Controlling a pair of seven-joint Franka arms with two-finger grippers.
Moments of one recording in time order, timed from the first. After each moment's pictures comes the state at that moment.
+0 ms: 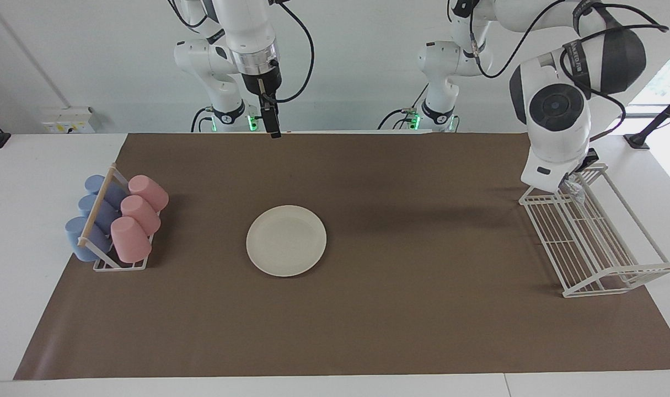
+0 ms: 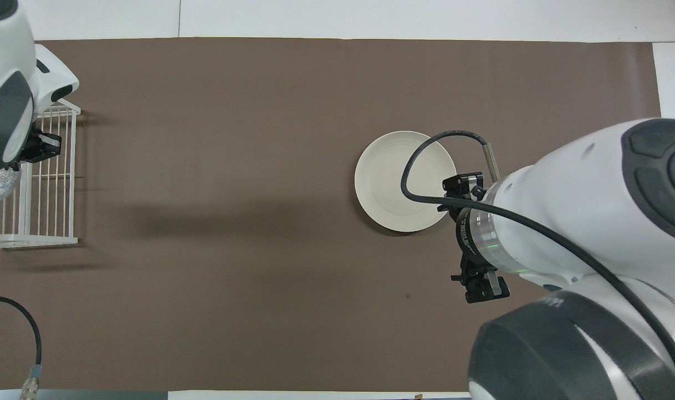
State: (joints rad) left arm -0.18 0.26 -0.03 -1.38 0.46 1.33 -0.16; right arm -0.02 -0.11 0.44 -1.71 0.14 1.57 1.86
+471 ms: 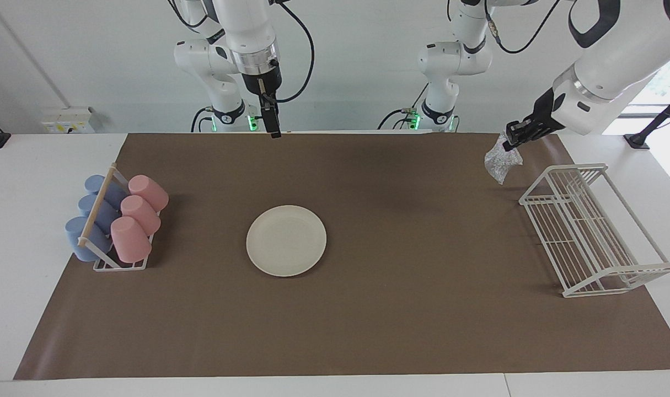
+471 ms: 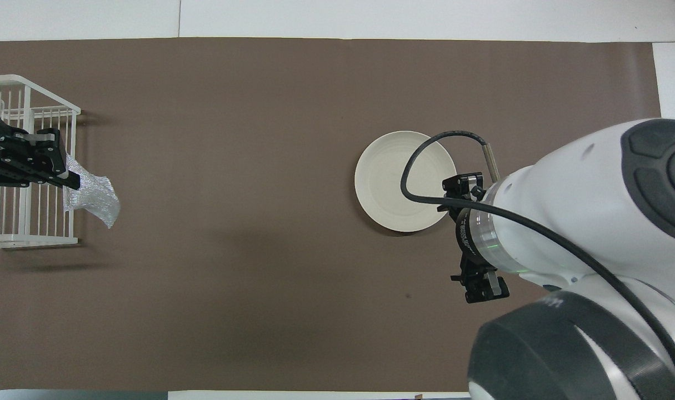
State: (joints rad) left arm -0.03 0.14 -0.01 -1.35 -0.32 1.27 -0.32; right arm -0.02 -0.11 0.44 -1.71 0.14 1.57 1.86
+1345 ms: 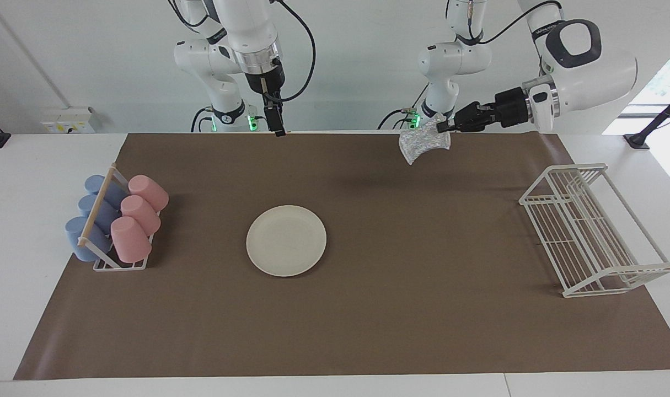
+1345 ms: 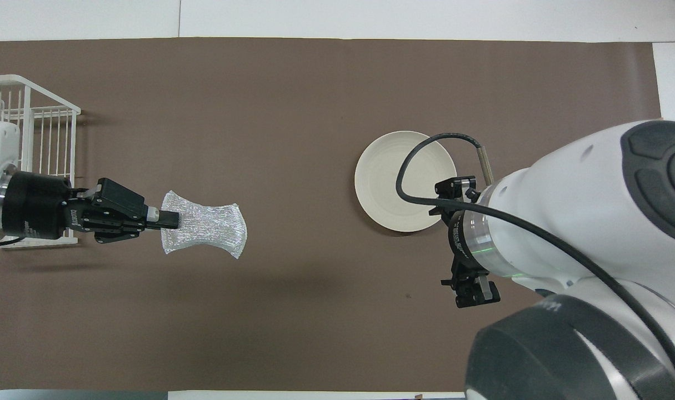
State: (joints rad) left arm 0.03 -0.18 -0.03 -2.07 -1.10 1.53 -0.04; right arm -0.01 -0.11 0.44 -1.71 0.18 1.57 1.88
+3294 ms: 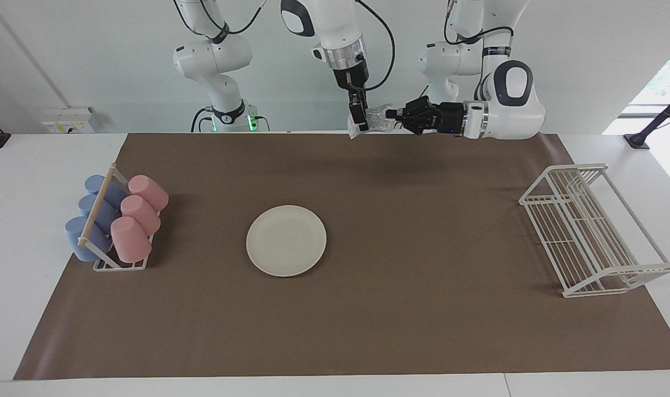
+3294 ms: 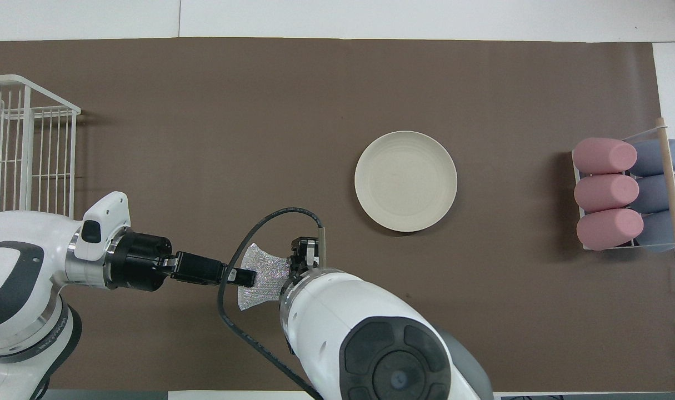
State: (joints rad) left arm -0.09 -0.22 -0.03 -2.39 -1.43 1.49 0.41; right arm 0.35 -0.07 0.44 -1.86 0.20 2.06 2.38
